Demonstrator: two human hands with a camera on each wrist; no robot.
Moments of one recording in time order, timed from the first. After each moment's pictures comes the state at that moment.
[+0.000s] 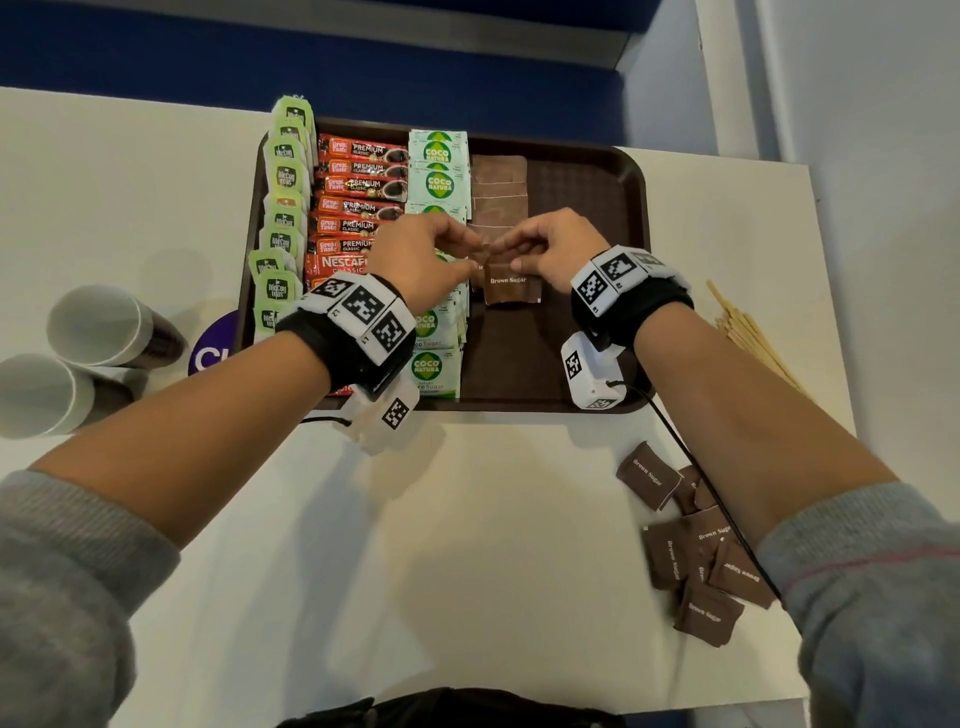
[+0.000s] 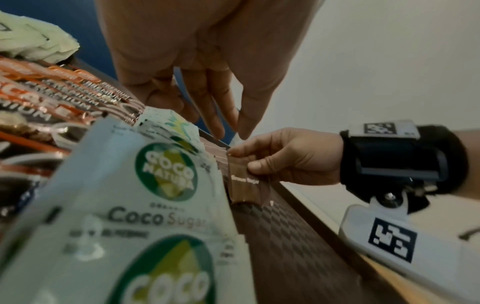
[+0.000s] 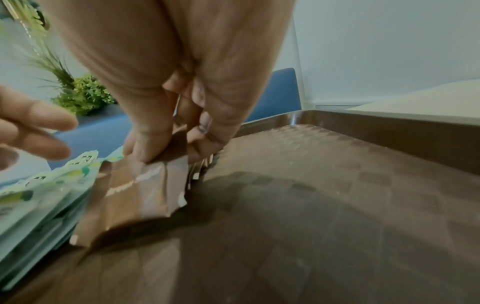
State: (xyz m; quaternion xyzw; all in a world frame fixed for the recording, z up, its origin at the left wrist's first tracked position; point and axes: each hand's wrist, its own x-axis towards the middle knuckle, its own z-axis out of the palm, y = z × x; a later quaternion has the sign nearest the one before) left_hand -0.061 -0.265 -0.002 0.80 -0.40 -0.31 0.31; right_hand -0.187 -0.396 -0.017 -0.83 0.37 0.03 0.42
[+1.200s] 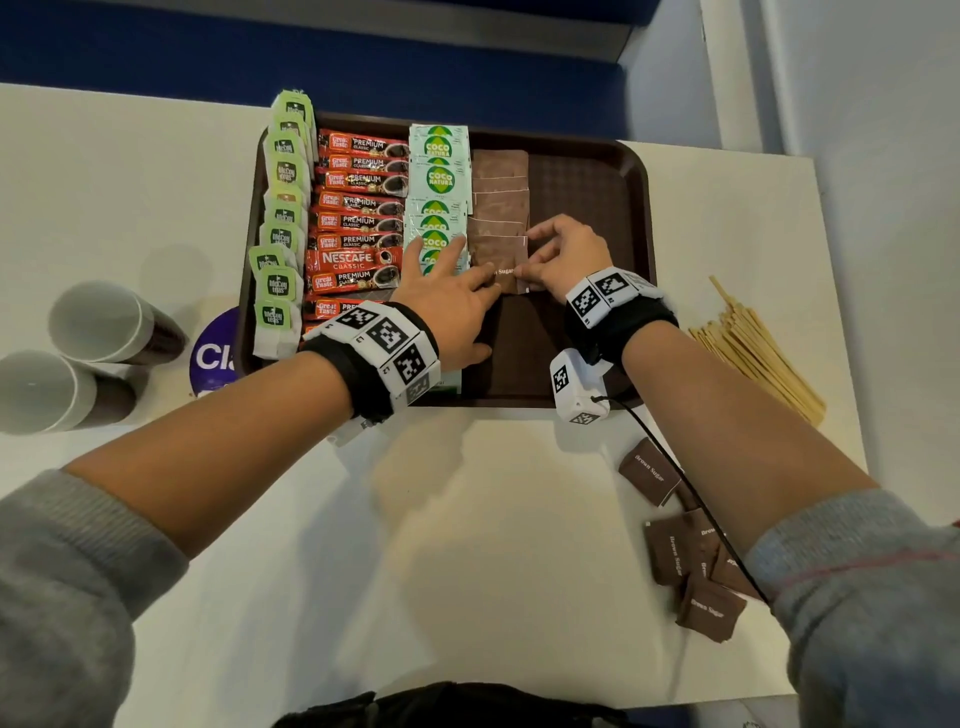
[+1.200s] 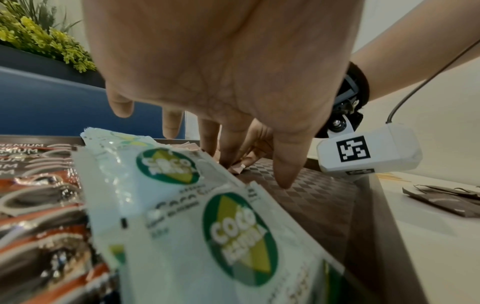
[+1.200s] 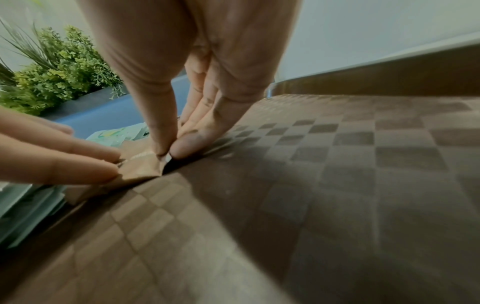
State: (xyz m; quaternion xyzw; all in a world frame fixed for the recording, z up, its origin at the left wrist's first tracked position) left_hand -0.096 -0.254 -0.004 0.72 -0.65 -0.18 -0.17; right_hand -0.197 -0.387 -0.041 -0.75 0.50 -0.05 0.43
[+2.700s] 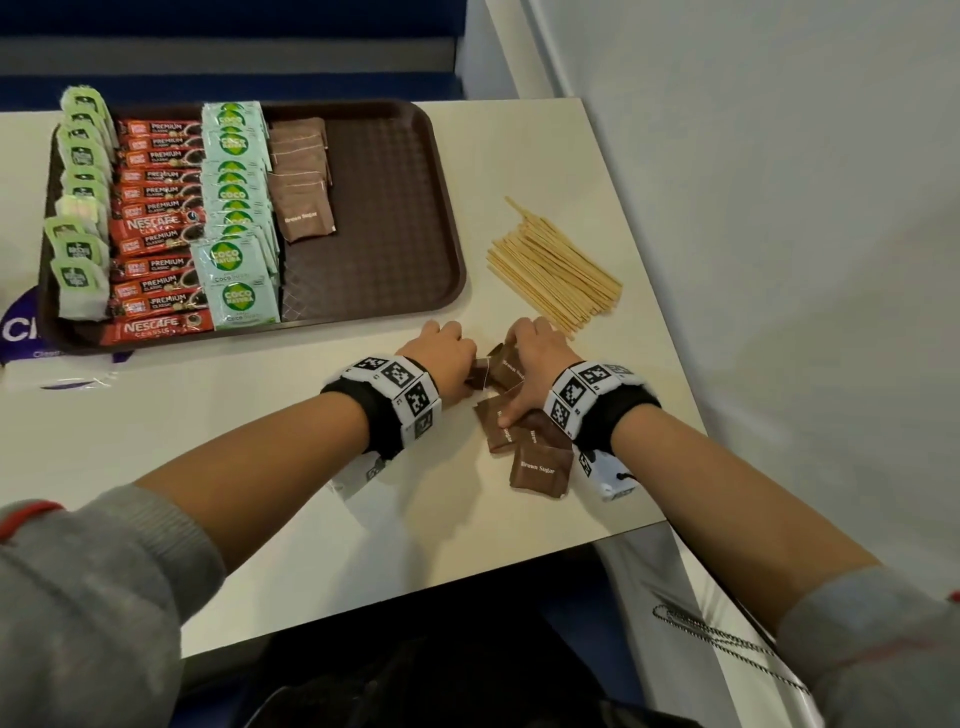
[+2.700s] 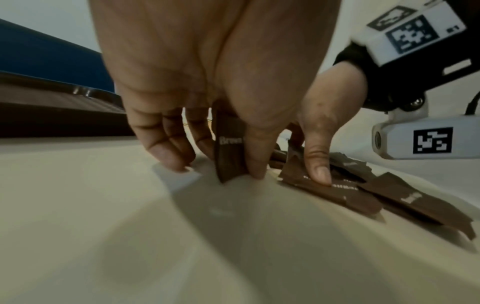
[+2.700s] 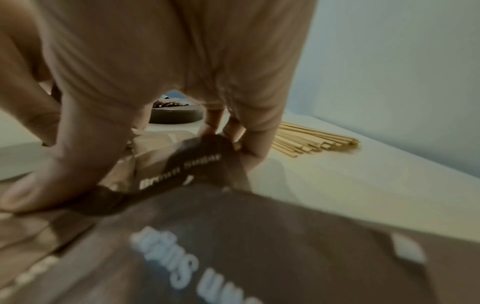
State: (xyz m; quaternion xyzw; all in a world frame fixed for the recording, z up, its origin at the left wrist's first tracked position) left_hand -0.310 -0.232 -0.024 0.67 -0.68 -0.27 -0.09; right_hand -0.447 -0.291 -0.018 -0.81 0.49 0.21 0.25
